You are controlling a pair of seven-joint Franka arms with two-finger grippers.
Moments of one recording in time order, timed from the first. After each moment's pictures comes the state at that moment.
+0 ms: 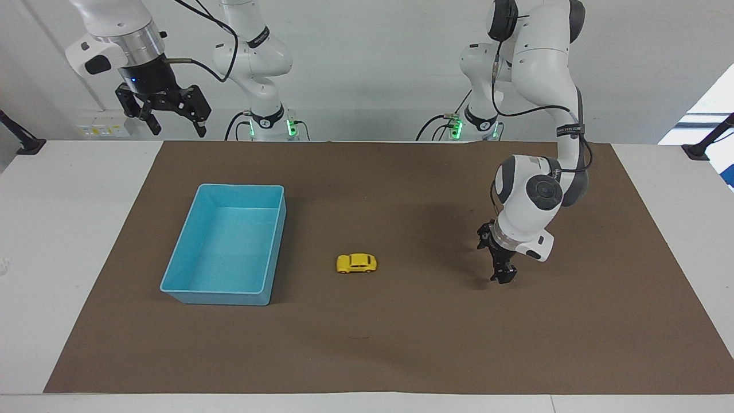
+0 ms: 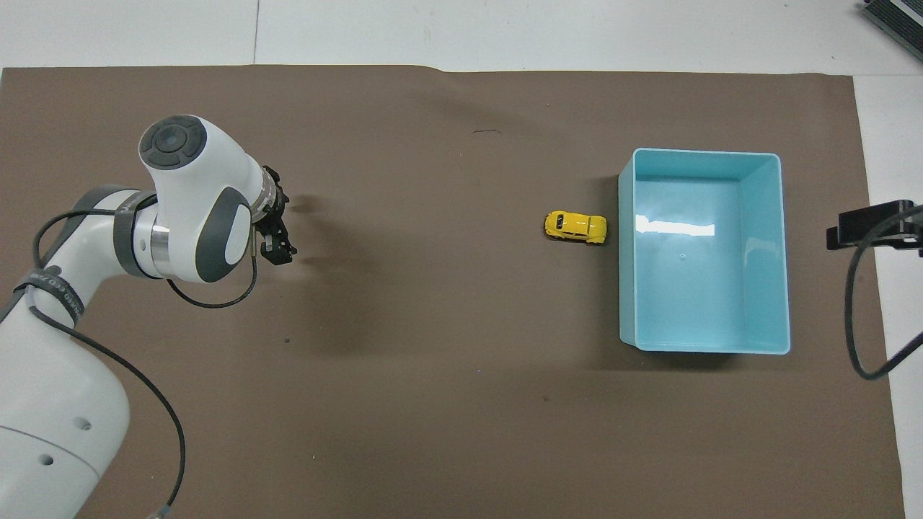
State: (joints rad) left arm -0.27 0.45 0.02 -1.76 -0.06 2.18 -1.92; right arm 0.03 -0.04 -0.05 -1.49 0.01 1.49 0.08
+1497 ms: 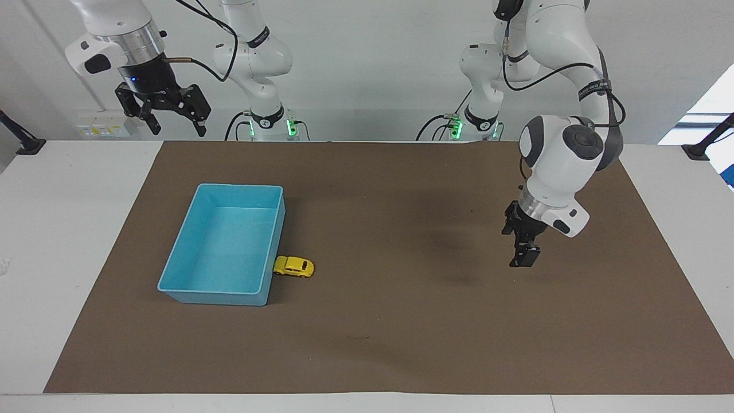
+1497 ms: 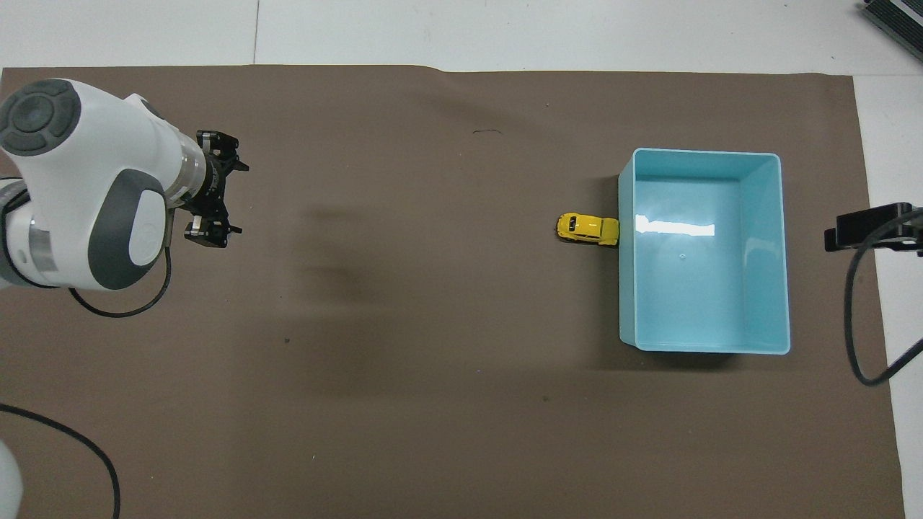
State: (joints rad) left arm -0.21 0.24 0.03 -1.74 -0.06 2.08 -1.57; right arm 0.03 -0.04 -0.05 -1.49 0.01 1.49 0.05
